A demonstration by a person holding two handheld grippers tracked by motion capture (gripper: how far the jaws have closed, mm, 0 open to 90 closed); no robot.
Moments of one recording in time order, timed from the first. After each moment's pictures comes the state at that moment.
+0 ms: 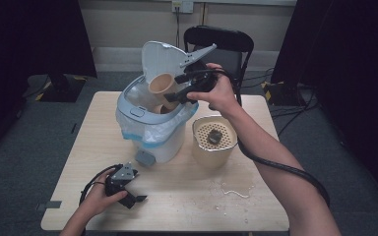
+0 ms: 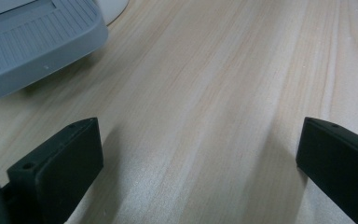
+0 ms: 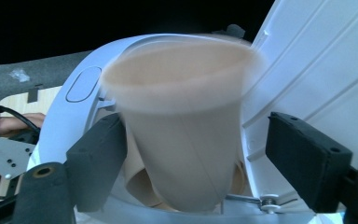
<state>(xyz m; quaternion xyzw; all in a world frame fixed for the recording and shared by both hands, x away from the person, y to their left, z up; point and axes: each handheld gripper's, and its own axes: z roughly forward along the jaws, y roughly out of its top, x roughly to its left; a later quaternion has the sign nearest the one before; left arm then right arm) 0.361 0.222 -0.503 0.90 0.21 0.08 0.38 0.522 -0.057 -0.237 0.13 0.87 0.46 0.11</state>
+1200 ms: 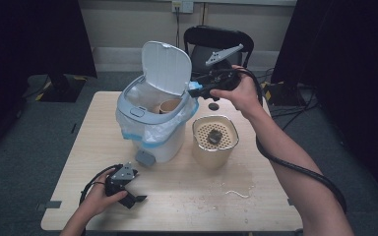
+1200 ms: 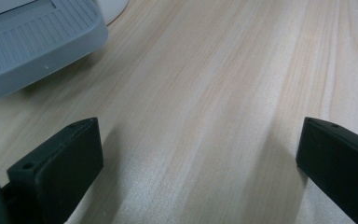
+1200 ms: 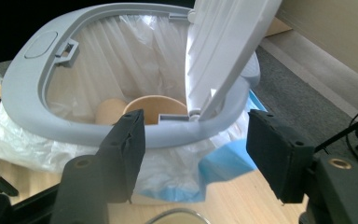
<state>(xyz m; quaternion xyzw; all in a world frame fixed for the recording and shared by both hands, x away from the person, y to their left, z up) 0.361 0.222 -0.503 0.90 0.21 0.08 0.38 0.532 -0.115 -0.240 0.19 0.87 0.44 0.13</state>
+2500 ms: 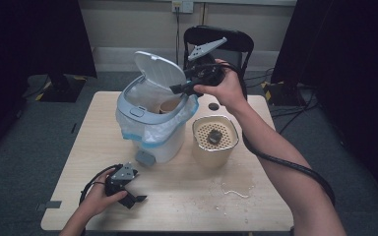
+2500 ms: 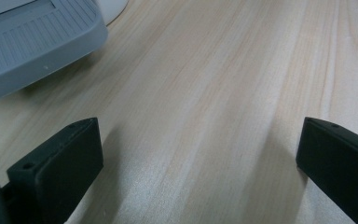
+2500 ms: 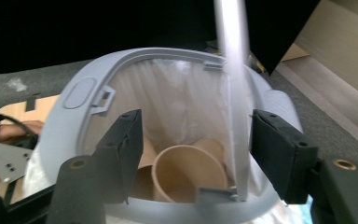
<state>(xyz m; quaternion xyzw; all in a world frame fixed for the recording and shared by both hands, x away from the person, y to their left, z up) 0.361 0.223 -0.502 0.90 0.21 0.08 0.38 0.525 -0.072 -0.223 0.13 0.86 0.47 0.12</state>
